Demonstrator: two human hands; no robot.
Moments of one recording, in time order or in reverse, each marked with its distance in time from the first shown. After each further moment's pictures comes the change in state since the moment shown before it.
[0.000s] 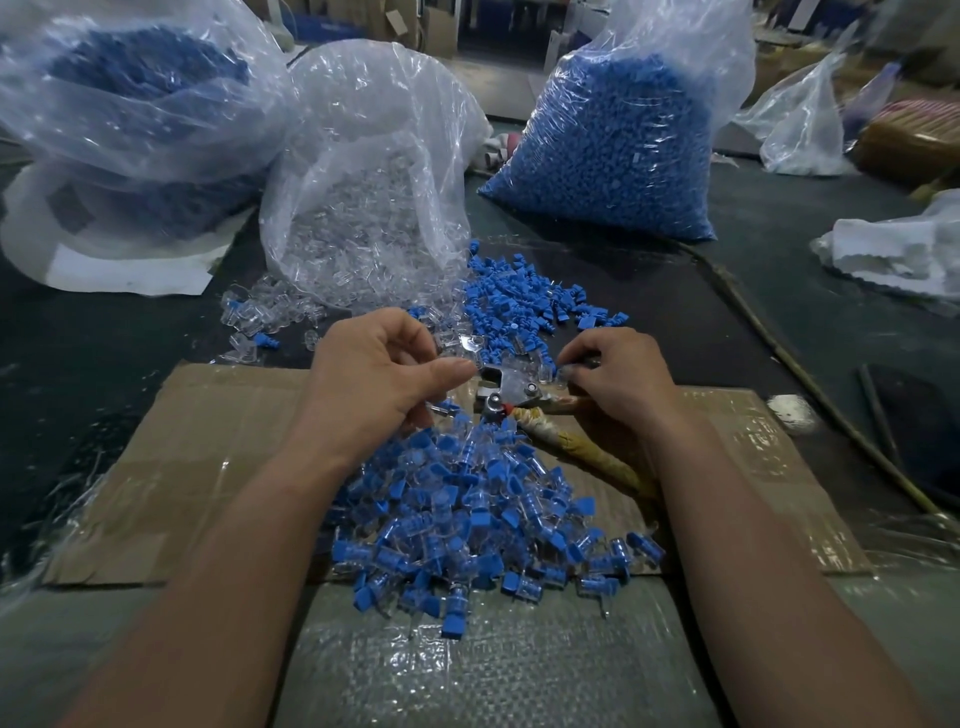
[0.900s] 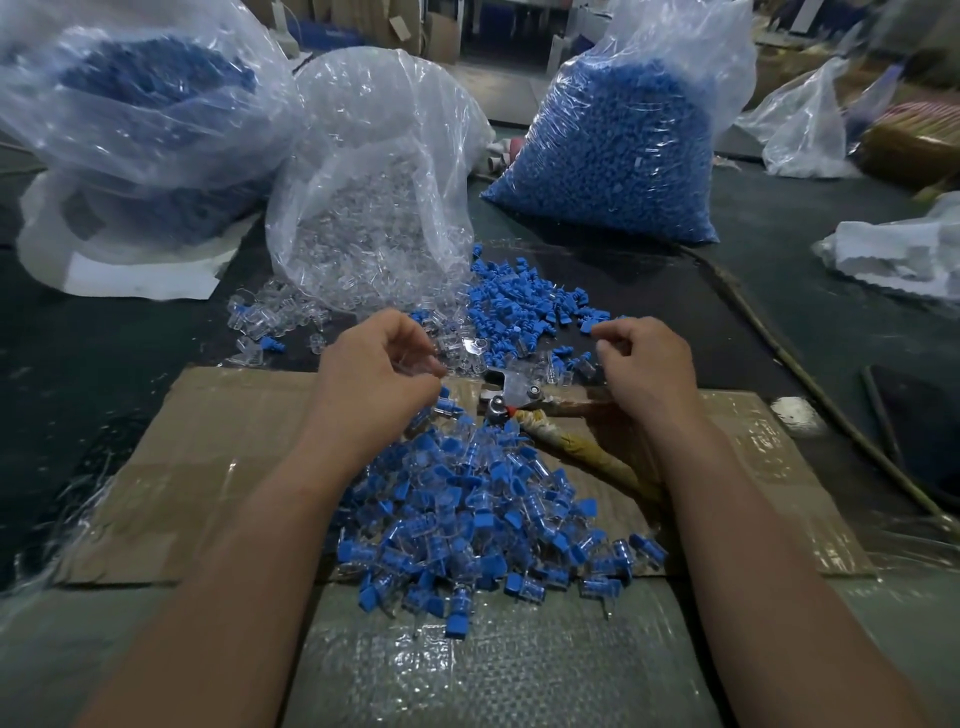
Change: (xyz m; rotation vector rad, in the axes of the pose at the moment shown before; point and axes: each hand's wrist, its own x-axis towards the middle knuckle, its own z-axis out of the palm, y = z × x) left_hand 0.005 -0.011 -0.002 0.226 0.070 0.045; right_hand -0.005 0.000 -0.006 0.067 0.250 0.118
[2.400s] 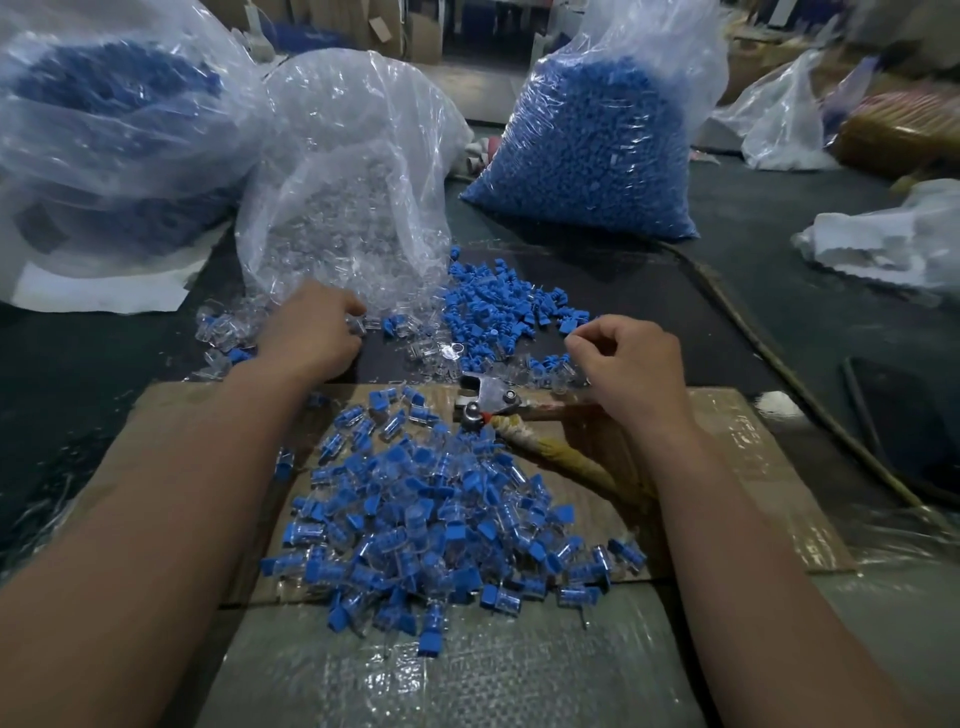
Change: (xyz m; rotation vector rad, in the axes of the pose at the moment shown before) left_hand 0.088 -0.034 -0.005 0.740 -0.087 -0.071; right_hand -0.010 -0.004 -0.009 0.094 0.022 -0.031
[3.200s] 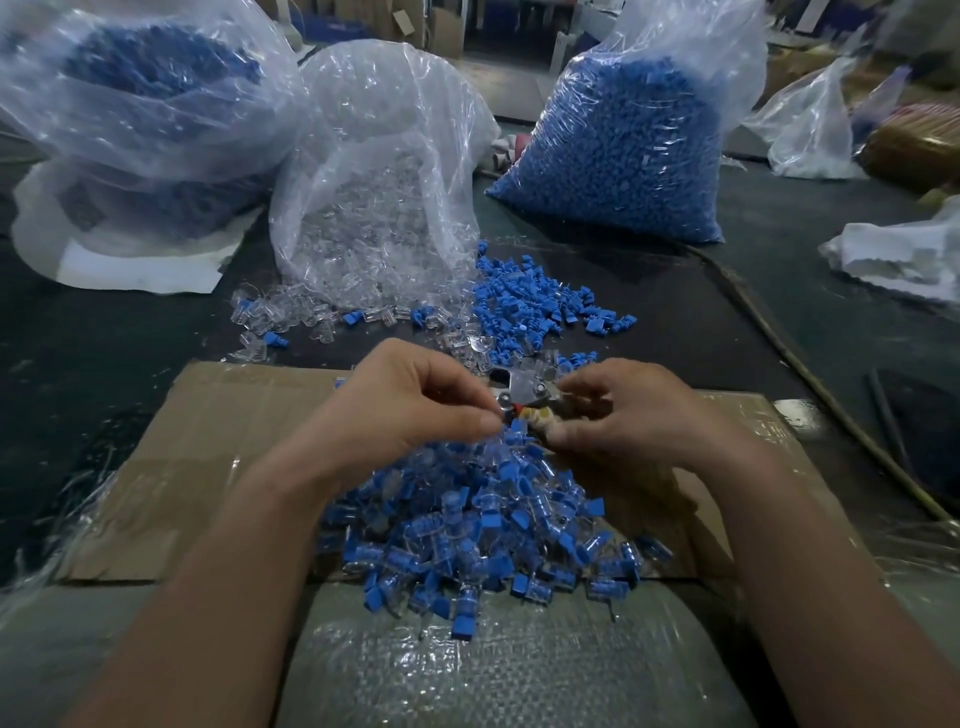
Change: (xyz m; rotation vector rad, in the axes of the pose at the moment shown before) left_hand -0.105 0.032 -0.030 -0.959 -0.392 0.245; right_hand -0.019 -0.019 -0.018 -0.210 -0.627 -0.081
